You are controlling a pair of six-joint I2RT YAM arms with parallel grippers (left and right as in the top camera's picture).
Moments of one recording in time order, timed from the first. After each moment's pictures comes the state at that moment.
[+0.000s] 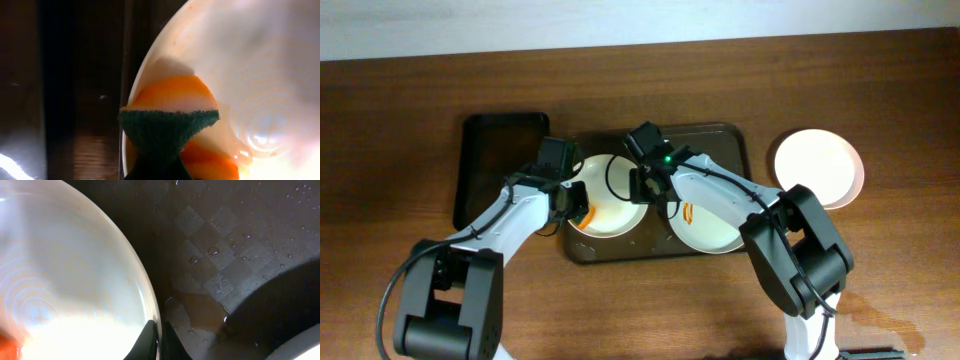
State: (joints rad) left arm -0.26 1.79 1.01 -0.50 -0.04 -0.36; right arm 0.57 2.06 1.38 -0.57 -0.03 0.58
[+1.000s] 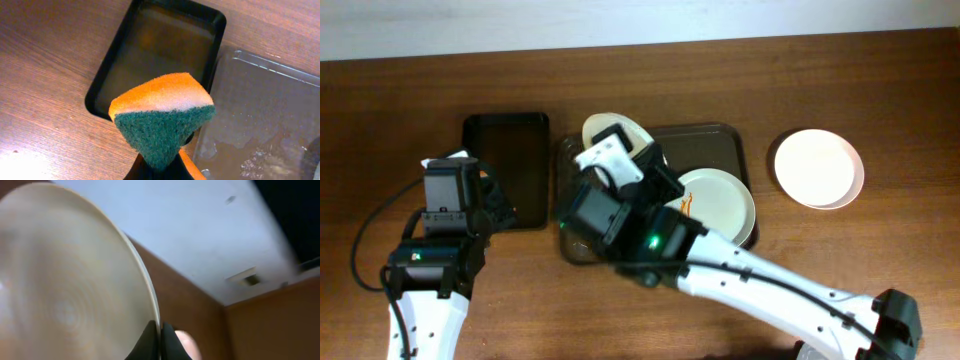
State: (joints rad) left arm -0.04 1.09 1.04 -0.85 -0.18 -0.36; right arm 1.04 1.64 1.52 -0.82 1.18 0.08
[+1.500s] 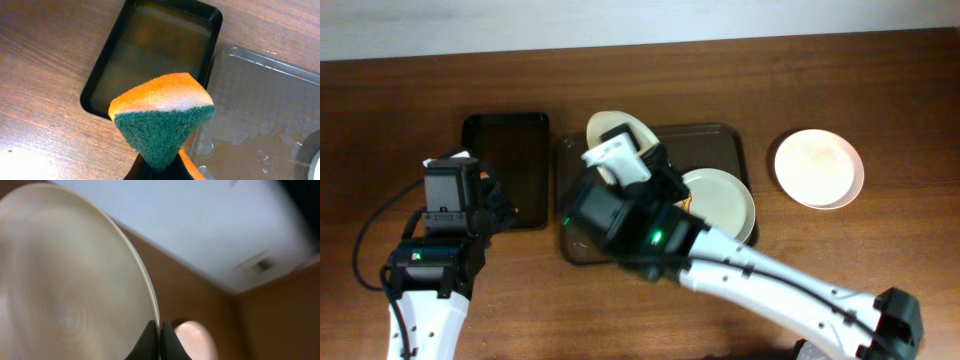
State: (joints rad) left arm -0.04 1.09 1.04 -0.85 -0.16 -0.36; right arm 0.97 1.64 1.52 -0.89 1.05 0.27
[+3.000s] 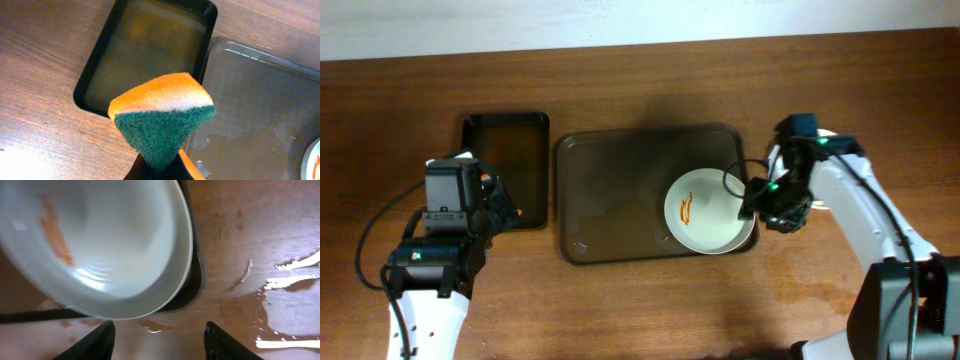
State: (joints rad) left arm -0.04 1.10 1.04 -0.86 -0.13 -0.36; right arm 0.06 1.64 1.14 -1.10 -0.20 0.37
